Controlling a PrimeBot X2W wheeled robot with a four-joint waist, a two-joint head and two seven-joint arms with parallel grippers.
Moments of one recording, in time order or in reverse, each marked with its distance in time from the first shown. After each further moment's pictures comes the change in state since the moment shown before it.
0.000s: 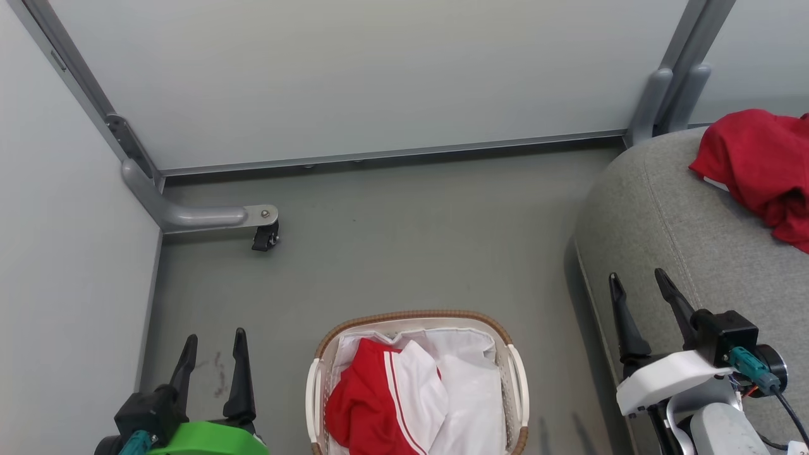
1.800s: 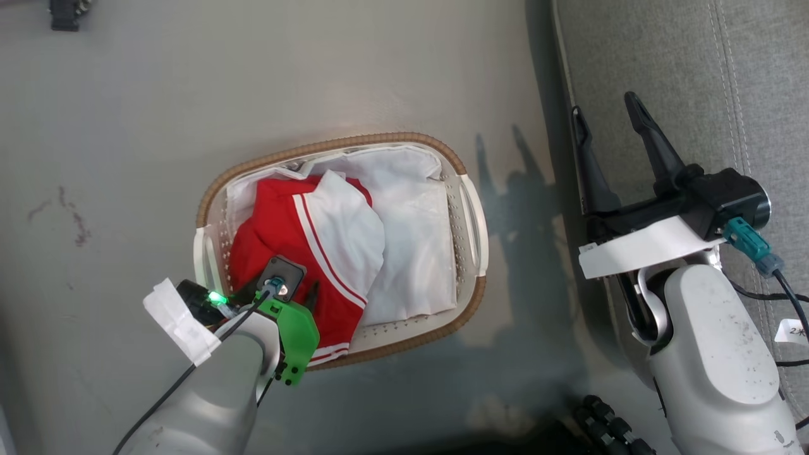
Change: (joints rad) left arm -0.735 0.008 -0.593 0.963 0.099 0.003 0.045; right arm -0.329 -0.001 0.118 -0.124 0.009 0.000 0.000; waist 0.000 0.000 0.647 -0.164
